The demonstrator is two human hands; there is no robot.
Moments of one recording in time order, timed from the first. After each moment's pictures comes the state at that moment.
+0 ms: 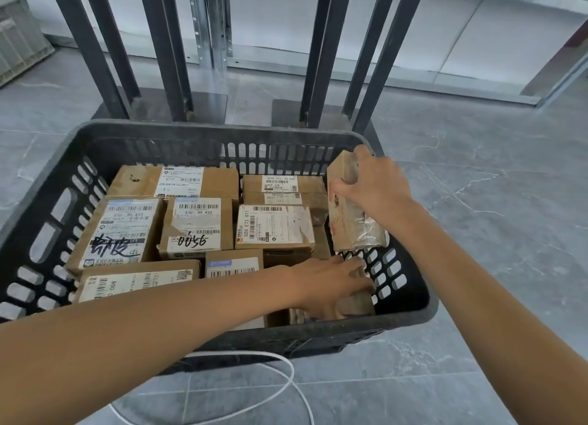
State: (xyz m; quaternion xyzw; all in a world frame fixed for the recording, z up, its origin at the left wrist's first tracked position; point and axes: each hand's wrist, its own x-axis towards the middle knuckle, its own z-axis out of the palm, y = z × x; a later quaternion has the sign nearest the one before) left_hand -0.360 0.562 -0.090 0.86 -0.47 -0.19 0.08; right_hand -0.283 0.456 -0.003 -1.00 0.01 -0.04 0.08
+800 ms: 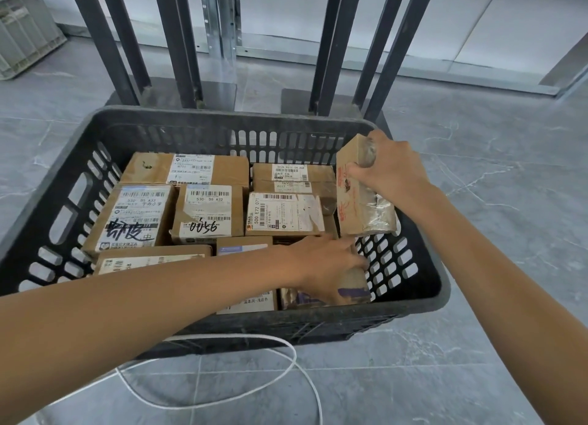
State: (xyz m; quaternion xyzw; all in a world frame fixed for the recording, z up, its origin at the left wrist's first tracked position) left_hand -0.358 0.578 -0.080 0.89 -0.41 -0.16 0.10; right_hand -0.290 0.457 0.011 -0.99 0.02 -0.02 0.16
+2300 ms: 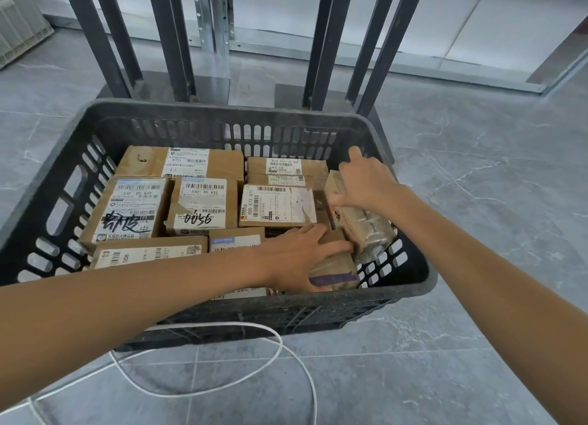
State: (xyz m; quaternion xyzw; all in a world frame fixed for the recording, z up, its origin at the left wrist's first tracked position) left_hand -0.368 0.611 -0.095 0.90 -0.41 -0.11 0.13; right_hand -0.288 0.465 -0.021 -0.98 -0.12 0.06 -0.11
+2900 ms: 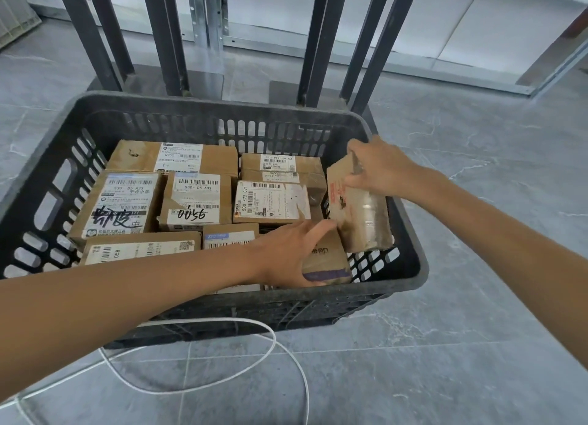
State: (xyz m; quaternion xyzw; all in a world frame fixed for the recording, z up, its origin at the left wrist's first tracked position) left_hand -0.371 0.613 -0.097 0.89 -0.37 -0.11 0.24; right_hand -0.290 0.441 0.010 -0.99 -0.12 0.08 -0.02
